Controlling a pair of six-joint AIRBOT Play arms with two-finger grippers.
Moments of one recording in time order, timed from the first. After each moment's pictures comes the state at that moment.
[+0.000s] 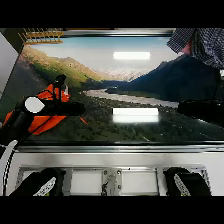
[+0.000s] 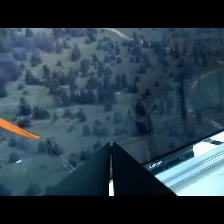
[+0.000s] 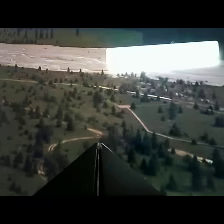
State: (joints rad) left arm -0.18 -1.01 0.87 1.02 -1.02 -1.45; right arm 0.00 -0.65 0.92 -1.43 1.11 1.65
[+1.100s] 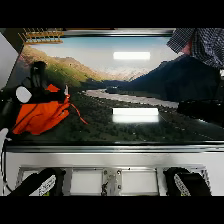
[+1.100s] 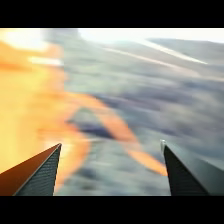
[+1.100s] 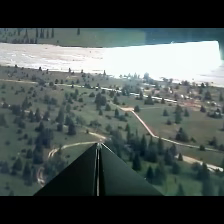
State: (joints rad) left arm 0.00 -1.11 1.05 1.49 -0.97 -1.50; right arm 0.00 -0.65 0.92 -1.43 1.11 1.65
